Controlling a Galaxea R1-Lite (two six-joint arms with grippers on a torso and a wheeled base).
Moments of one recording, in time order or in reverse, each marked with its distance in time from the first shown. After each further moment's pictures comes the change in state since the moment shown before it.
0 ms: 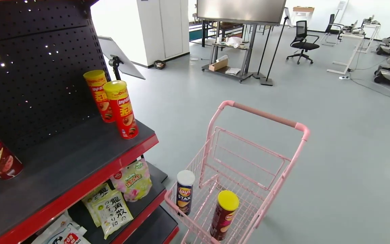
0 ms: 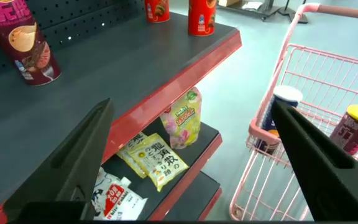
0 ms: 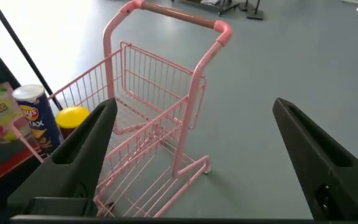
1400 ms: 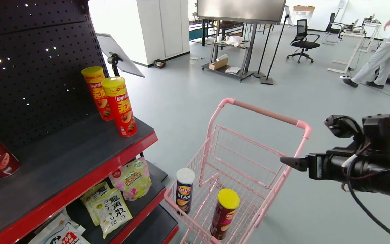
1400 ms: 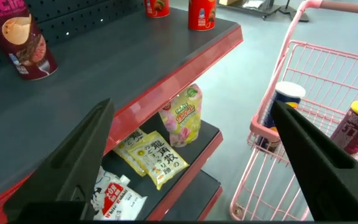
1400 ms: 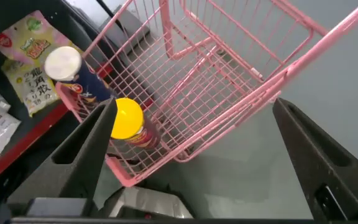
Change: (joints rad) left arm 0.001 0.000 0.000 0.000 0.001 0.000; right arm 0.274 1.528 -0.595 -0.360 0.021 0.181
